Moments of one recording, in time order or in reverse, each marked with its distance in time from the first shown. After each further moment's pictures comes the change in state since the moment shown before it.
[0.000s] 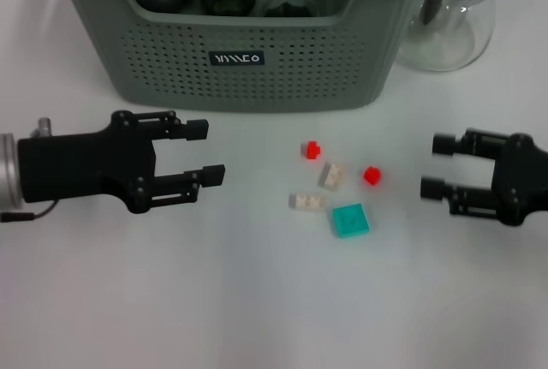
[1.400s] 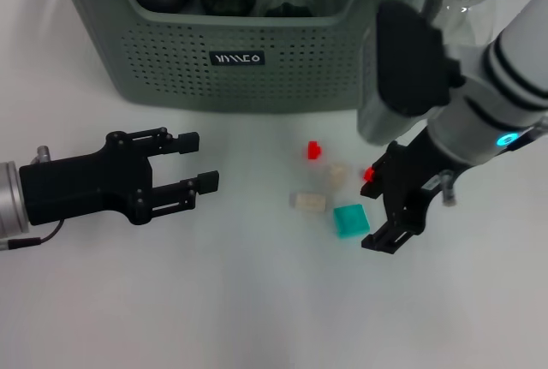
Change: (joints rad) left arm 0.028 0.004 -0.066 -0.141 0.010 -0.069 0.056; right arm 0.336 0.052 -0.998 -0.549 -0.438 0.146 0.860
